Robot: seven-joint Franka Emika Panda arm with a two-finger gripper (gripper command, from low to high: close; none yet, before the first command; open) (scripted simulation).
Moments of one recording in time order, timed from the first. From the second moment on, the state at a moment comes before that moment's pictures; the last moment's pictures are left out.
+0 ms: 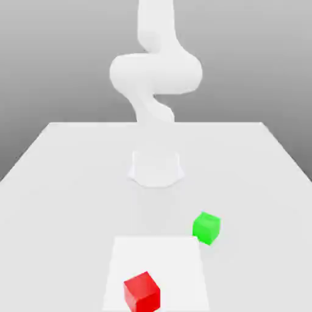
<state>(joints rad) 0.02 -0.71 -0.02 -2.31 0.00 2.33 0.75</state>
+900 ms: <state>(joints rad) 0.07 0.28 -0.11 -2.44 0.07 2.71 0.15</state>
